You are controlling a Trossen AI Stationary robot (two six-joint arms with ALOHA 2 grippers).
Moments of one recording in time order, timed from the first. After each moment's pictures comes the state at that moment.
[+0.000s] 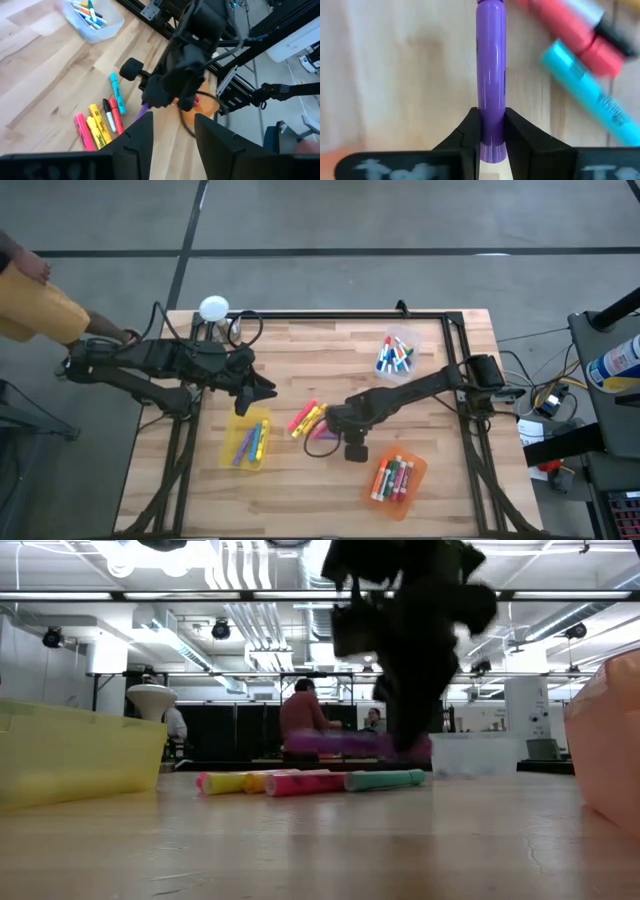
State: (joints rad) left arm -0.13 1.00 1.21 -0.69 -0.06 -0.70; right arm 0.18 1.92 1.33 -0.69 -0.13 0.29
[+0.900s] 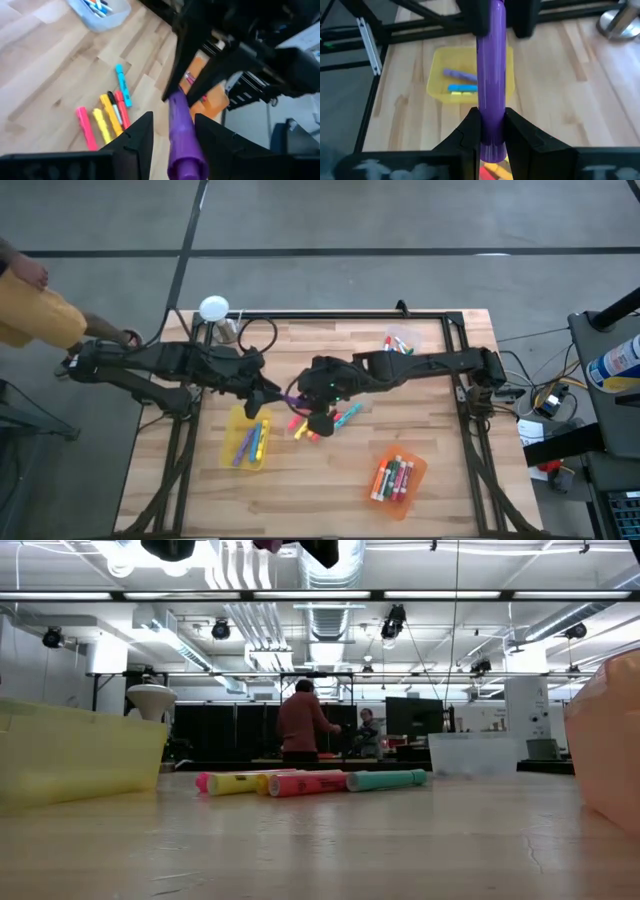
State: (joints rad) left arm -0.13 1.06 1.20 -0.69 -0.06 -0.72; right arm 0.10 1.90 1.89 -0.70 0.01 0.23
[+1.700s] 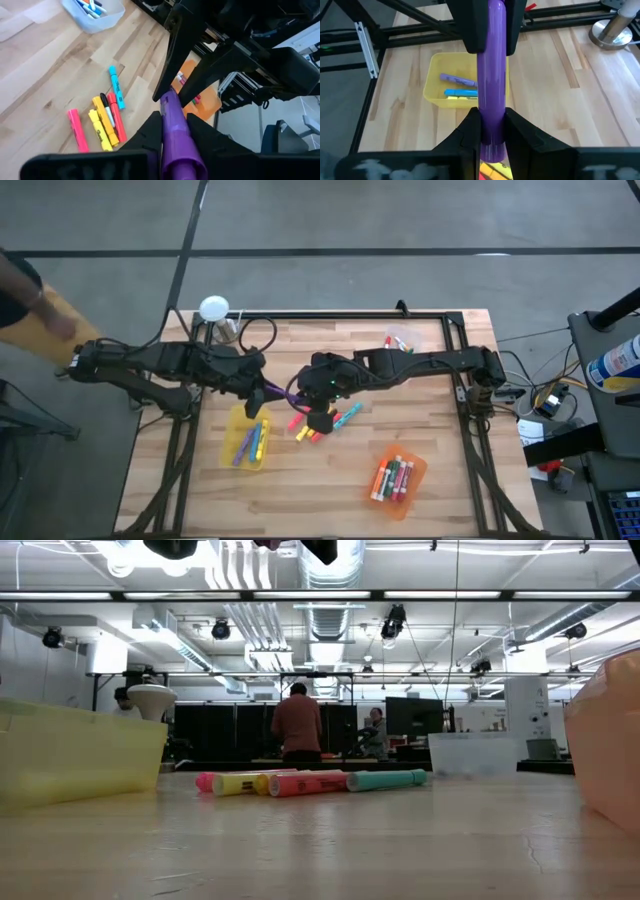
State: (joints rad) left arm -0.13 1.07 1.20 -0.66 -0.03 -0.73; right arm 0.09 1.90 1.92 -0.71 0.02 0.21
